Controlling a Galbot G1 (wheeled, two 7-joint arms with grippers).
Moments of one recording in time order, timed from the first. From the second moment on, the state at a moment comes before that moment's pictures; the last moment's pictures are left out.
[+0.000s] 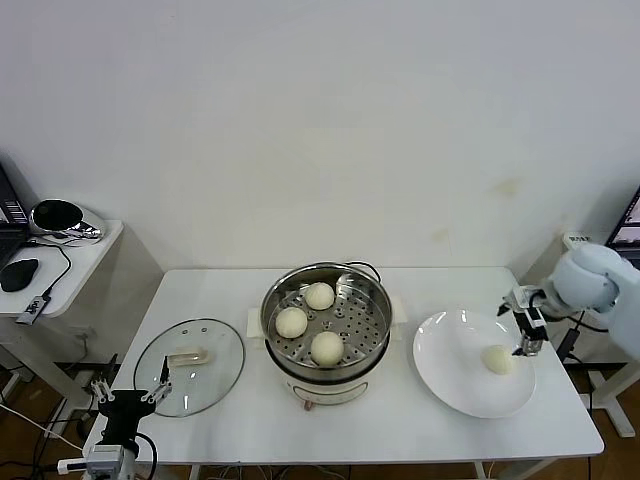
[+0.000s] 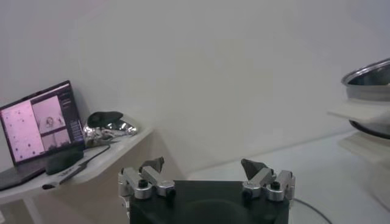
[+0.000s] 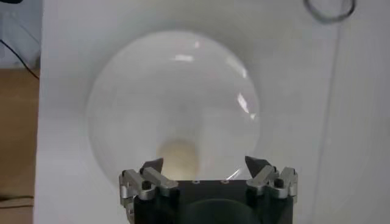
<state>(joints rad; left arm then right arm) 1.66 -1.25 -0.71 -2.01 -0.04 0.00 -0.17 -0.11 0.41 -0.62 1.45 -0.21 -0.24 -1.13</state>
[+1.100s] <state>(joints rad) 1.67 -1.26 -0.73 -2.01 -0.04 0.00 -0.17 -0.33 0.62 -0.42 1.18 -0.35 -0.19 -1.08</state>
